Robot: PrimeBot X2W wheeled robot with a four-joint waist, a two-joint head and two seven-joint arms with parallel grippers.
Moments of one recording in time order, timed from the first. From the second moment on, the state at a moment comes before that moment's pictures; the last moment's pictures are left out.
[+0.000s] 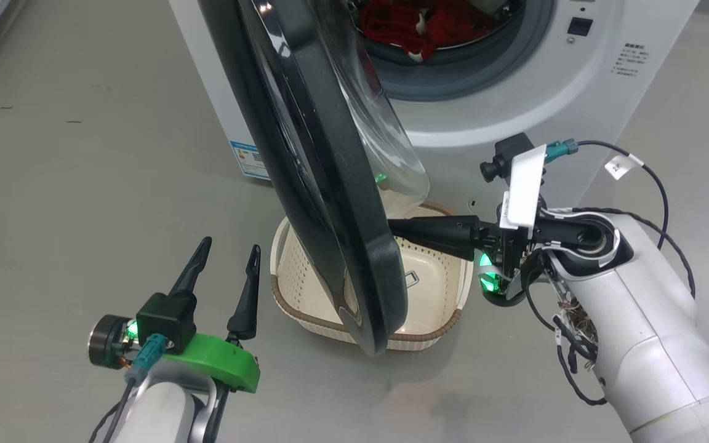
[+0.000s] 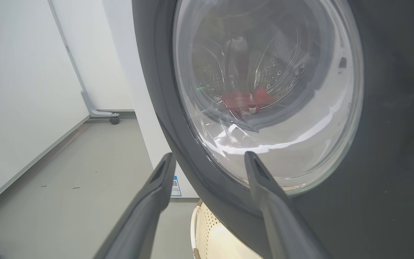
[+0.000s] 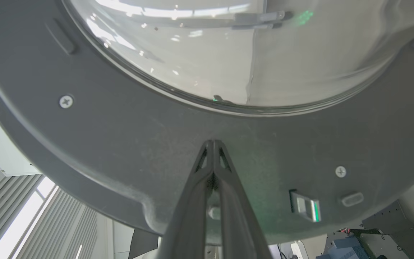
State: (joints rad) left arm -0.23 0.03 -0.30 0.30 -0.29 0.00 -0.25; right arm -0.65 -0.07 0.37 0.53 1.75 0.12 1.06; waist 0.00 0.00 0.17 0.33
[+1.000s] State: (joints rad) left arm -0.19 0.03 -0.29 0.30 -0.29 0.01 -0.25; right arm -0.56 -0.06 0.50 0.41 1.88 0.12 0.90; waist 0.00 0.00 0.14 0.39
